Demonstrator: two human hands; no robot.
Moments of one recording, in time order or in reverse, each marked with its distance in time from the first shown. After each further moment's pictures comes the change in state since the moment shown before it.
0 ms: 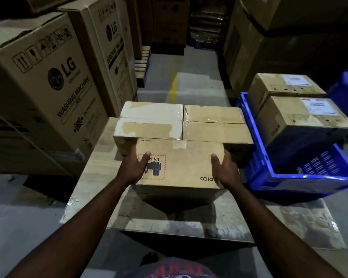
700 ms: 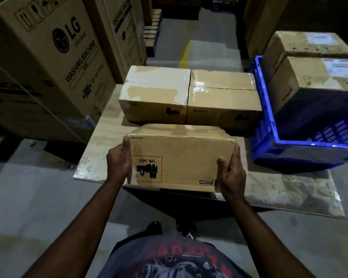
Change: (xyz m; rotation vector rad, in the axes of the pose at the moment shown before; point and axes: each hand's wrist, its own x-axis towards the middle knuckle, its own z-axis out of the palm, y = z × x) left_hand -0.121 -0.015 -0.005 -0.233 0.350 -0.205; right_hand -0.130 0.052 0.004 0.034 0.178 -0.237
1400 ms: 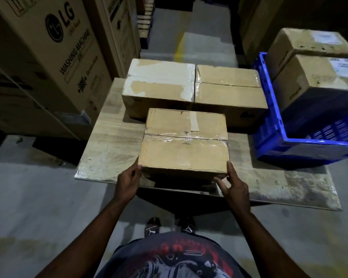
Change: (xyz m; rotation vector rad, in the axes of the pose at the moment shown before) left_hand -0.003 -0.115 -0.012 0.072 -0.314 0.032; right_hand -0.041 0.040 0.025 -0.208 -0.169 0.152
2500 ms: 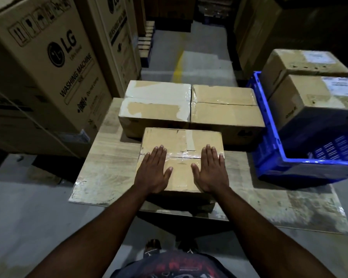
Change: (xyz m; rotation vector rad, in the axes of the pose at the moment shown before) left_hand 0.075 0.087 0.065 0.914 -0.197 0.456; right_hand 0.111 -0.068 0.035 -0.550 -0.201 -0.240
